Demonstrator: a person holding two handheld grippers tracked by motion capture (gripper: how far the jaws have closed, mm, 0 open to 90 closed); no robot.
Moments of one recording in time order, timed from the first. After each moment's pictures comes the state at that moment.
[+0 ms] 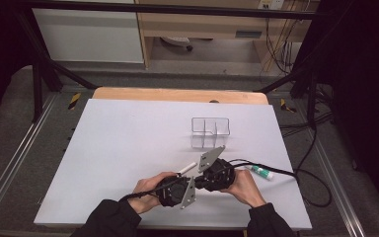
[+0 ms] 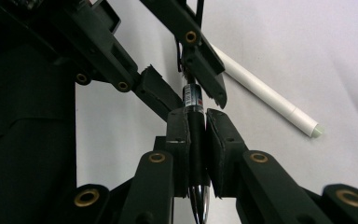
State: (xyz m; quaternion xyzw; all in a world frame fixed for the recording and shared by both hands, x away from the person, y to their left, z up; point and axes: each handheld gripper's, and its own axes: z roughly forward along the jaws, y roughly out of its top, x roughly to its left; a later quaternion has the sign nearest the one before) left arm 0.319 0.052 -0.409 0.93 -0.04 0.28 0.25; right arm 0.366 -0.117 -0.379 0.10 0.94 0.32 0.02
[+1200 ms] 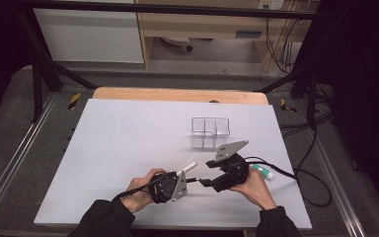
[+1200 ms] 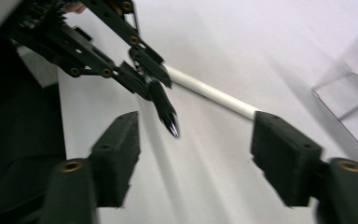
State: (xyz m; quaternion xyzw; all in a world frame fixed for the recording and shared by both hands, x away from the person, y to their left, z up) left arm 0.329 0.077 -0.404 0.93 0.03 0.25 0.26; right arm 0.367 -0.155 -0.368 0.20 0.89 0.39 0.05
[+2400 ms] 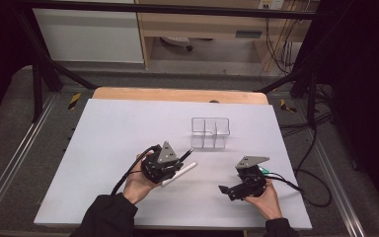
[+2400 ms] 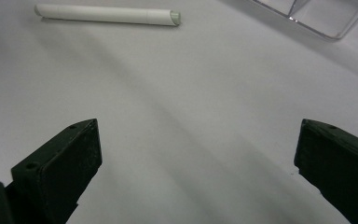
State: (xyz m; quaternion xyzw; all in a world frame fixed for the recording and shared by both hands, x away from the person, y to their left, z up) left arm 0.369 0.093 -0.372 0.87 0.25 0.17 0.38; right arm 0.356 -0.212 -0.430 0.37 0.85 0.37 0.10
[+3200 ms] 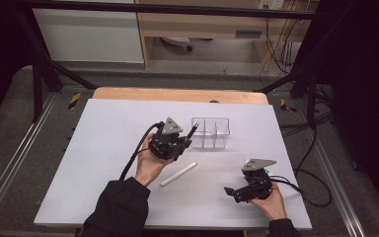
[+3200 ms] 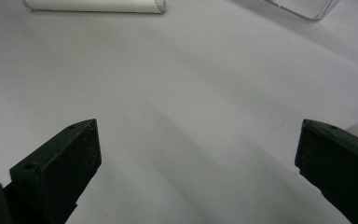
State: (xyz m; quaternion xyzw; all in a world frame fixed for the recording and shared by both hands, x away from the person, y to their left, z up) left arm 0.411 0.075 -0.335 0.83 0.32 0.15 0.44; right arm 0.351 -0.227 -0.435 0.37 0.84 0.37 0.10
